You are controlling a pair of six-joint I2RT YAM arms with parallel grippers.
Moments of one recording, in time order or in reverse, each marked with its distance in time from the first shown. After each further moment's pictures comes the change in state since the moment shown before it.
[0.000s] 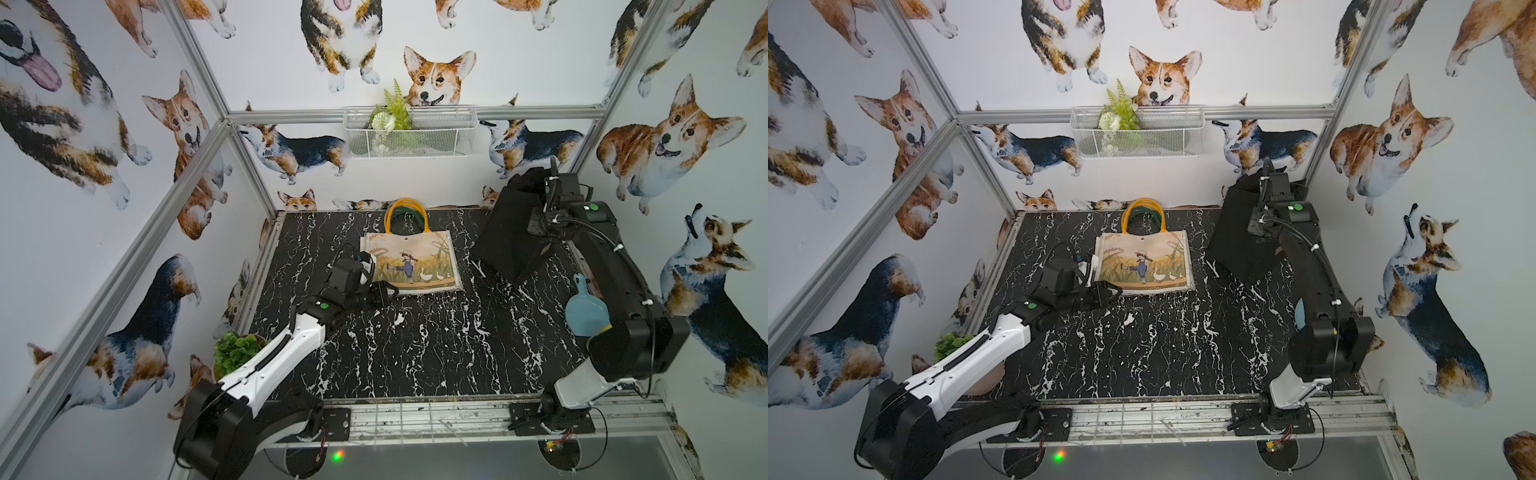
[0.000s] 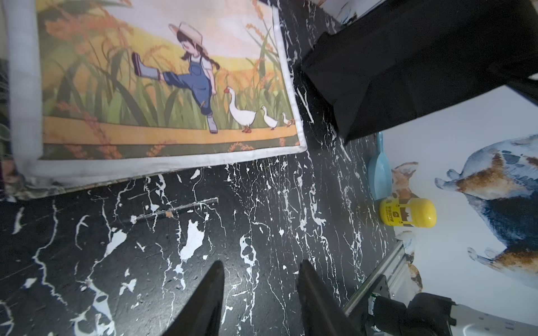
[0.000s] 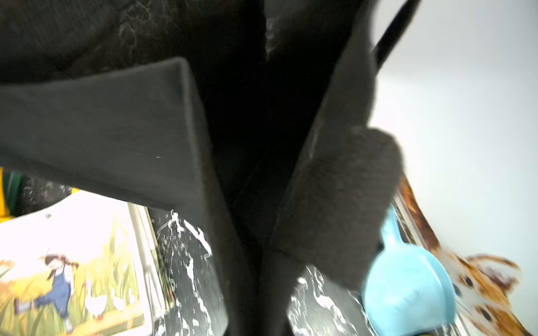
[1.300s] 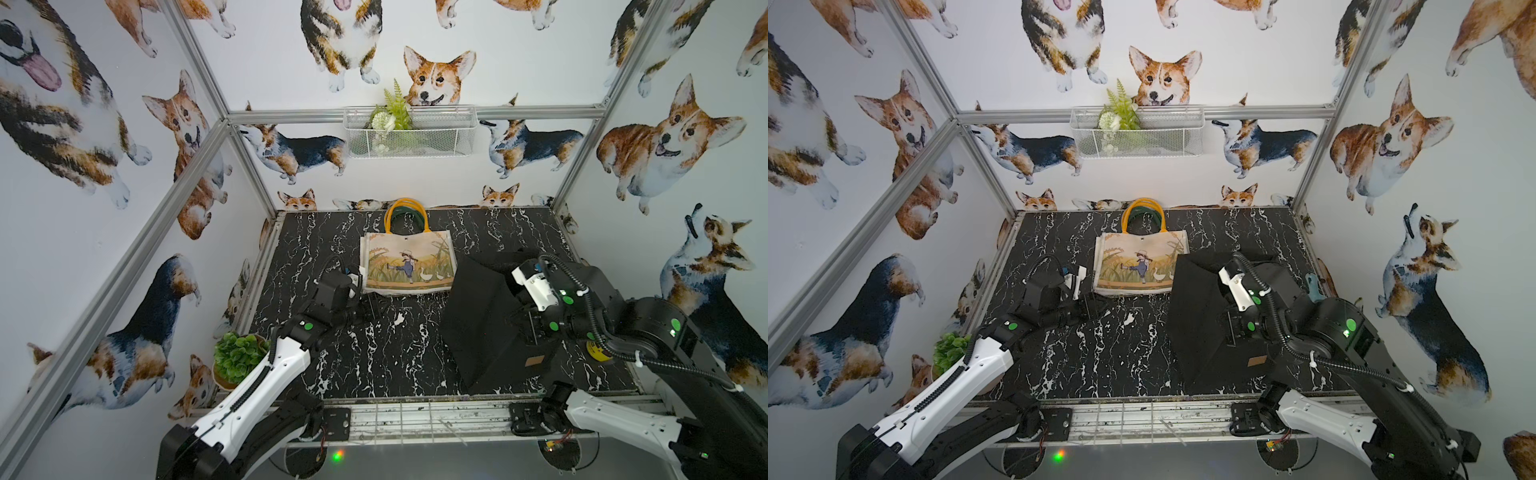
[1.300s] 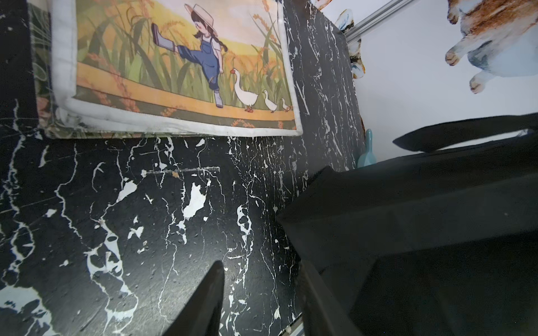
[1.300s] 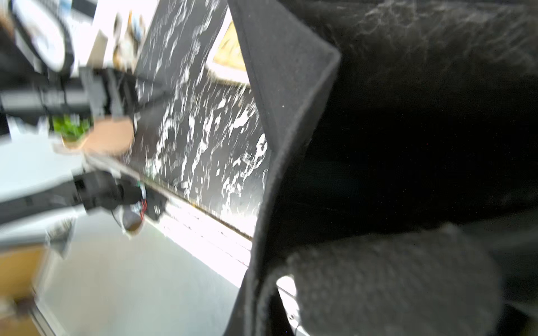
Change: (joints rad) left arm -0.002 -0.208 -0.100 -0.093 0.002 -0.091; right arm 0.790 -0.639 -0.290 -0.346 -0.286 0.173
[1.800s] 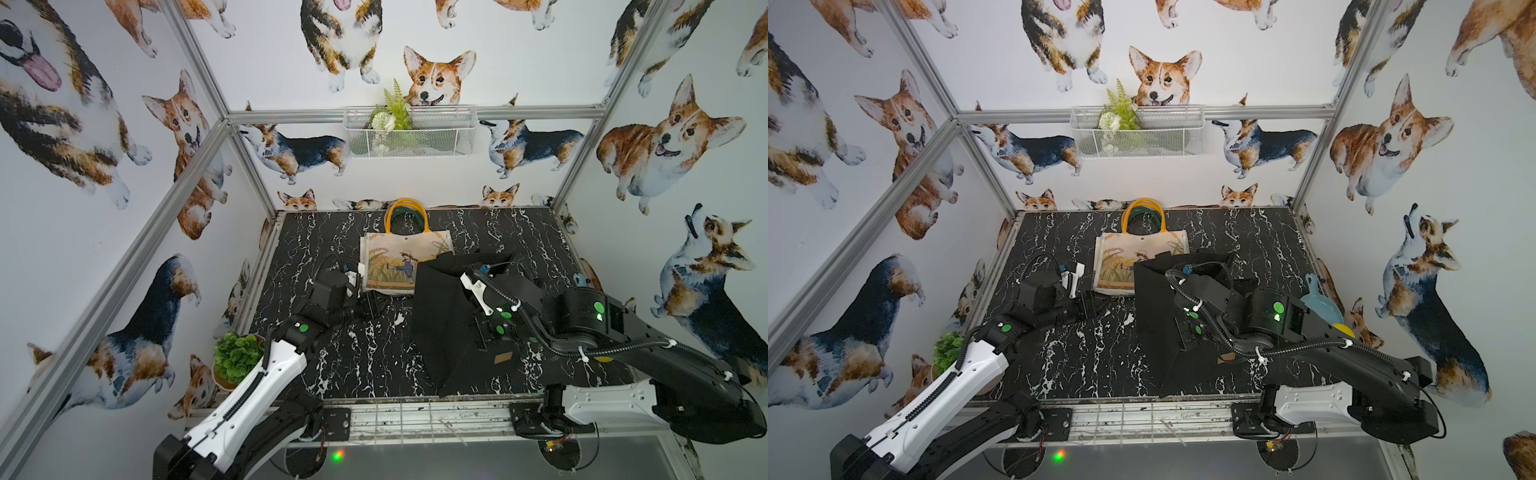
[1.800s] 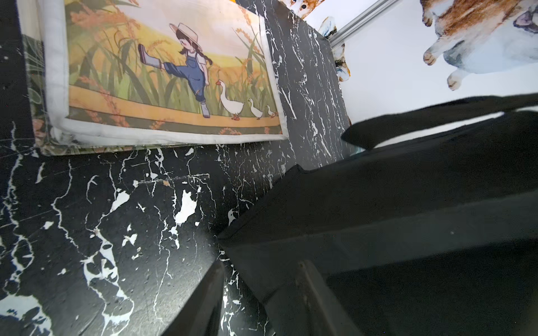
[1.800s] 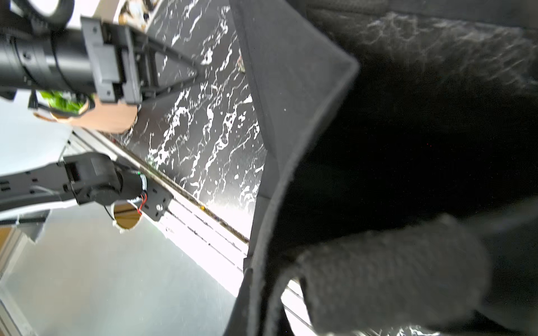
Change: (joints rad) left arm 0.000 -0.042 0.041 -0.042 0.012 0.038; right arm 0.315 0.207 0.050 0.131 0.229 0.140
